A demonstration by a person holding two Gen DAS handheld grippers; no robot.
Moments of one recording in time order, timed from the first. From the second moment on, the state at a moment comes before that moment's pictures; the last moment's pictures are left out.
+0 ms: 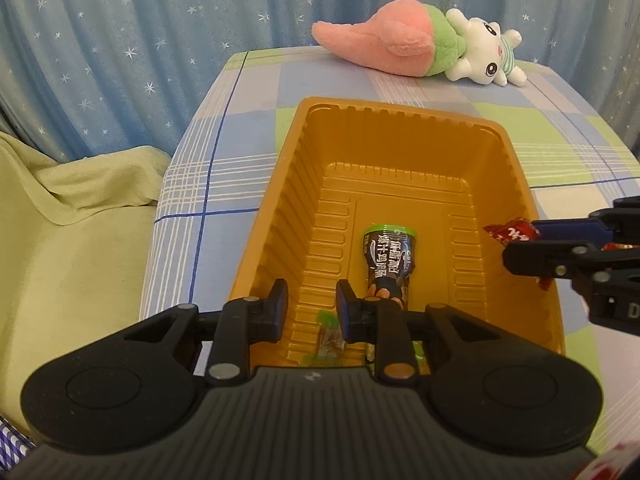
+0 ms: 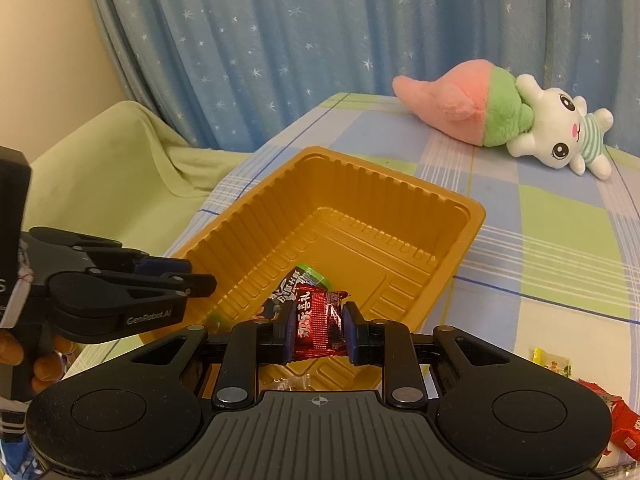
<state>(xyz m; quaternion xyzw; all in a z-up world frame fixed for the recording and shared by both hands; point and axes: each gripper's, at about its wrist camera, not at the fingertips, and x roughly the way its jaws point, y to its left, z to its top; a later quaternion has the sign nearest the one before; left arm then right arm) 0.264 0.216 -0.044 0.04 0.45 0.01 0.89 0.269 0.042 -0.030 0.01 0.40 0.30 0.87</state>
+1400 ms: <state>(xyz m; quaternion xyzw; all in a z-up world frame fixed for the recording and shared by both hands) 0.200 0.208 0.005 0.00 0.42 0.02 0.91 0.234 0.006 -0.010 0.07 0.38 0.27 0.88</state>
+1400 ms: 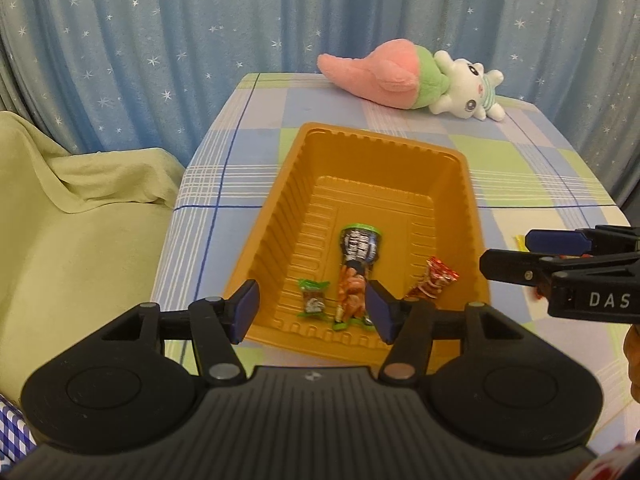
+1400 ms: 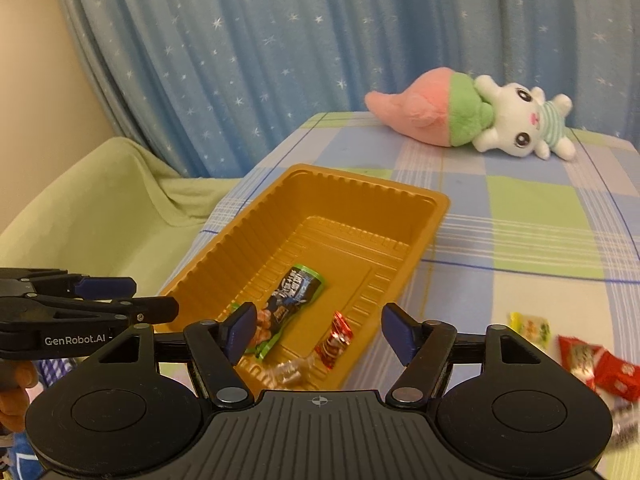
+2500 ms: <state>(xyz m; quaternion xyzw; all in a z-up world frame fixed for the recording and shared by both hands) 0.159 0.060 -0.003 0.01 0.45 -0.04 0.89 0.161 -0.170 -0.028 0.10 0.43 0.19 0.88</state>
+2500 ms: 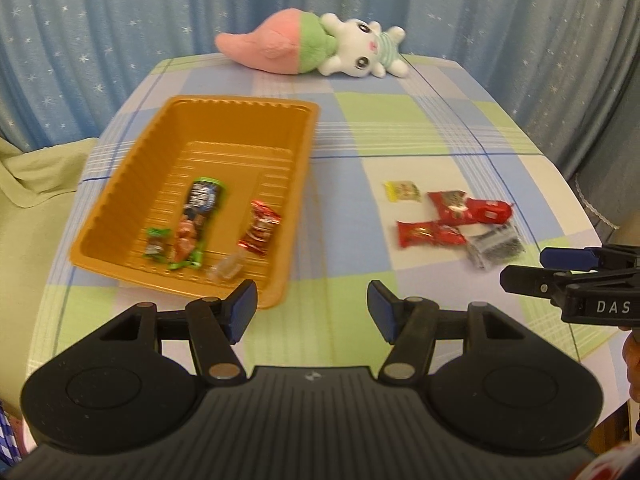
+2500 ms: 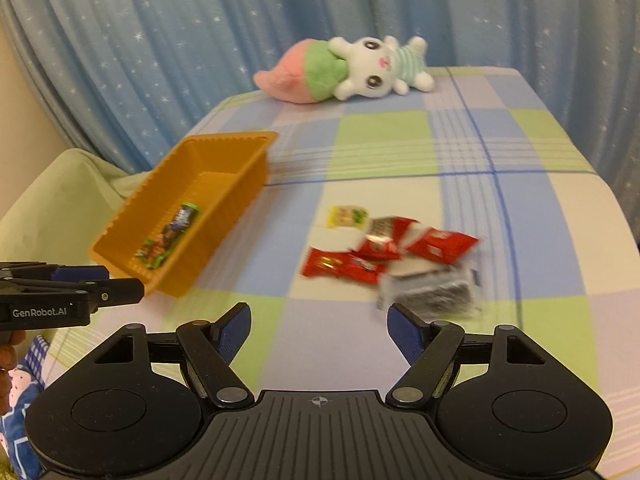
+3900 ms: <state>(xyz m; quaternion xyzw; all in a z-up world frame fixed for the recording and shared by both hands) 0.247 -0.055 -0.087 0.14 0.46 -0.10 0.87 0.186 -0.281 -0.071 0.14 0.46 0.10 0.87</state>
